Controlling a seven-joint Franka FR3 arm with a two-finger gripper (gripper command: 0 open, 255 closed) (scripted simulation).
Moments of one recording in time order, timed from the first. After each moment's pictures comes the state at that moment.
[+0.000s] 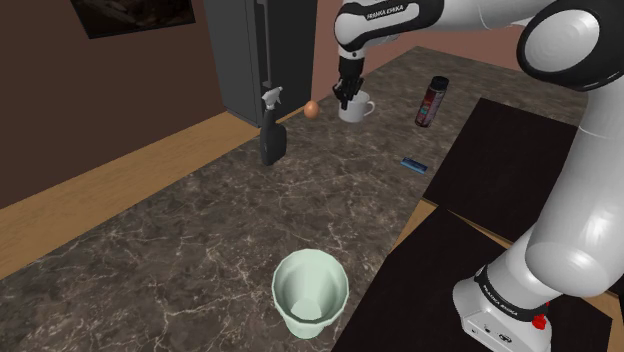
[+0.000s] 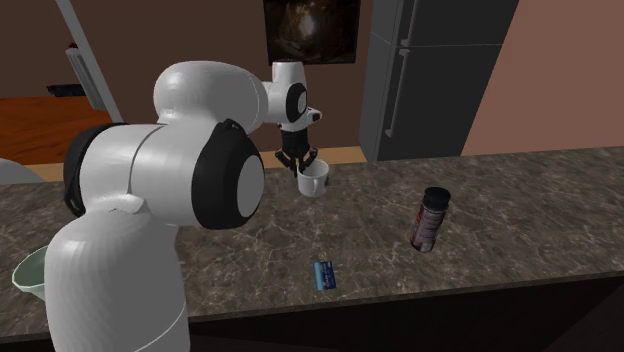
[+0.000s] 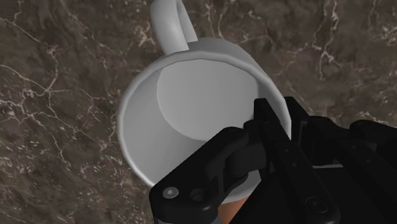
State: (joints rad) arm -0.08 0.33 -0.05 -1.62 -0.04 1.94 -0.15
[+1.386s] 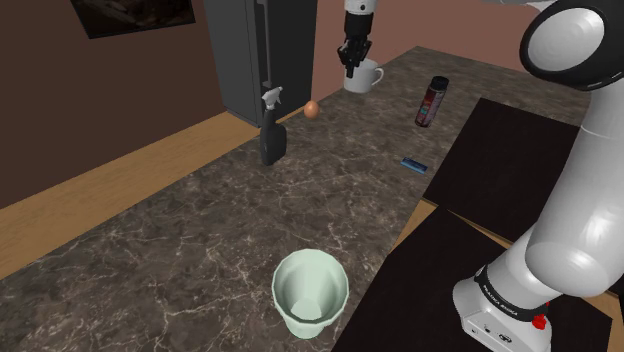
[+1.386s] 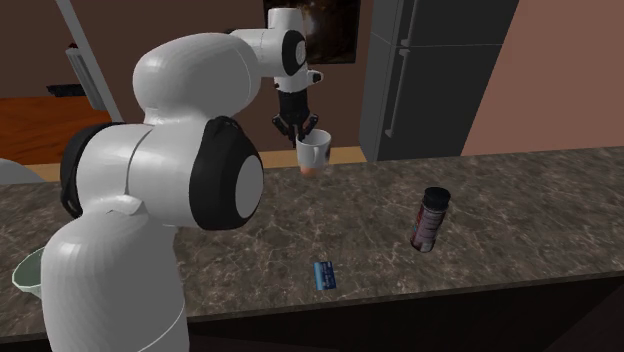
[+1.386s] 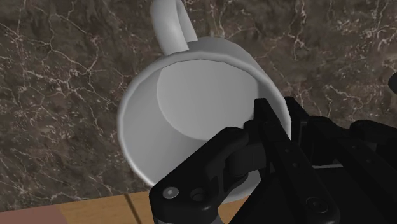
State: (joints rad) arm -0.08 0.32 -0.05 -1.35 -0.04 1.66 -0.16
